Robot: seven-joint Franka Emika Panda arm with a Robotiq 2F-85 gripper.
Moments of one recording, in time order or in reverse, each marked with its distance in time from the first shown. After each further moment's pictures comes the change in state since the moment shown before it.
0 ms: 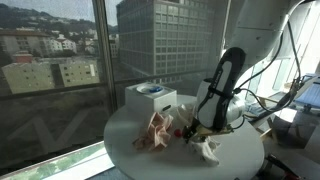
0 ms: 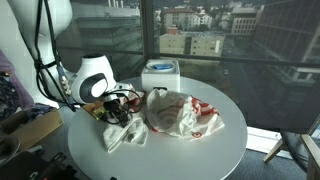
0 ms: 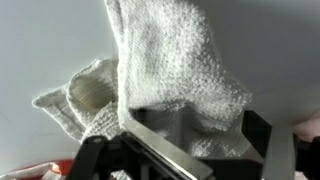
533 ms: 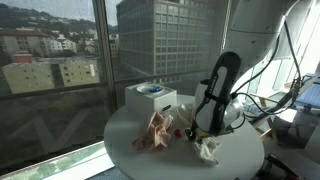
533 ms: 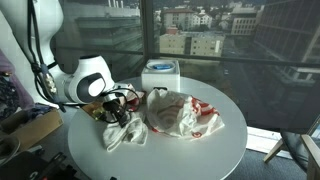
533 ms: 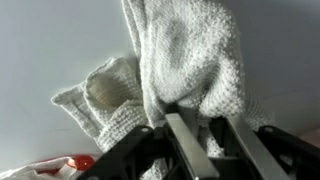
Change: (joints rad) arm 0.215 0.032 -0.180 0.011 0.056 -0.034 0.020
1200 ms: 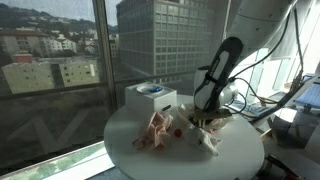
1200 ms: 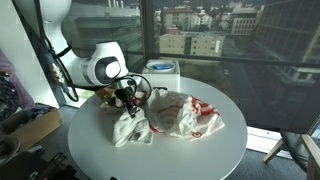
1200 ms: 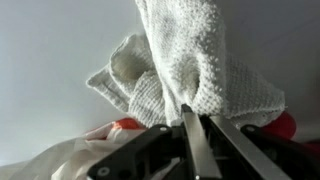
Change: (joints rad) arm 0.024 -0.070 -0.161 0.093 -0.117 -0.239 0.166
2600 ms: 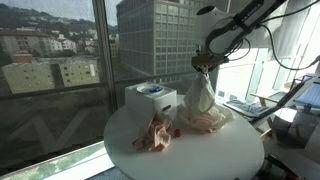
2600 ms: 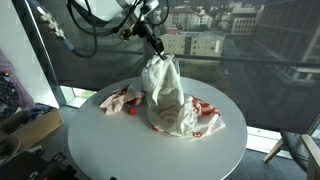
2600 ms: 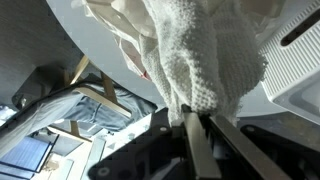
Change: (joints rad) arm -0.250 -0.356 0.088 0.304 -0.787 -0.478 0.677
